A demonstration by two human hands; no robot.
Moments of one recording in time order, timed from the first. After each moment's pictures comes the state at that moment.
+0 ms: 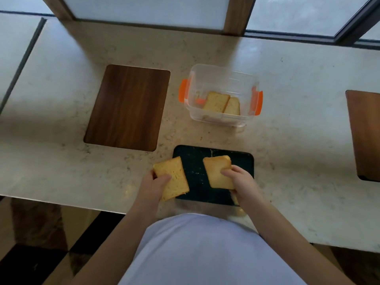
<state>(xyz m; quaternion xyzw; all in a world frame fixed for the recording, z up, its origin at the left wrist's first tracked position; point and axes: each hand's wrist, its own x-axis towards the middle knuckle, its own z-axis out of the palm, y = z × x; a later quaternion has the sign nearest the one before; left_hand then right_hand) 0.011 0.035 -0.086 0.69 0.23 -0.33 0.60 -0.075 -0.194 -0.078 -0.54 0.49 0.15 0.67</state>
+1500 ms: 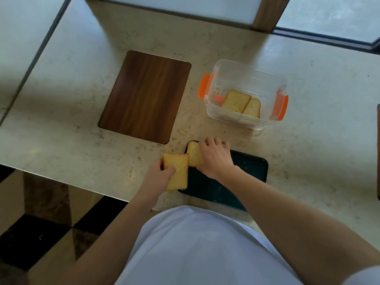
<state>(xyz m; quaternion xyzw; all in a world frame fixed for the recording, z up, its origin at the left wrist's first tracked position) 0.032 0.048 -0.096 0.78 0.17 -0.33 0.51 0.031 -0.149 -0.126 -0.98 0.01 0.19 0.07</state>
